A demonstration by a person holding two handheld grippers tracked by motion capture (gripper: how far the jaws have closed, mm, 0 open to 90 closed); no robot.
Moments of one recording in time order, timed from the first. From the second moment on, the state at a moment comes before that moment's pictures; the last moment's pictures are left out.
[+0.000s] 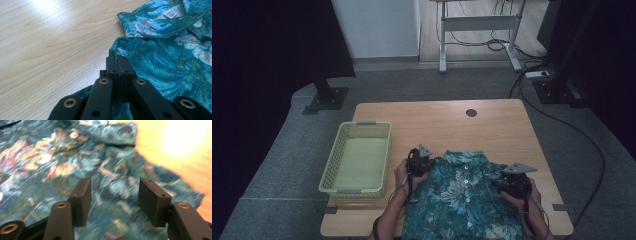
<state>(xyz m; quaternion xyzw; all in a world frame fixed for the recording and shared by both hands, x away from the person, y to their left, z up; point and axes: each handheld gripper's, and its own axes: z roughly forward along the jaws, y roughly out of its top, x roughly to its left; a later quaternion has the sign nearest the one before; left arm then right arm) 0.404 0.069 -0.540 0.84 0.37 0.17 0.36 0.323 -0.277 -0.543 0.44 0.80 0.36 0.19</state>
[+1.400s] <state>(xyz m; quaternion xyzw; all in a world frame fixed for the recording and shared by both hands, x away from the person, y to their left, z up) 0.399 0.062 -0.528 0.84 0.36 0.17 0.36 0.393 -0.279 -0.541 0.44 0.83 0.30 0.15</state>
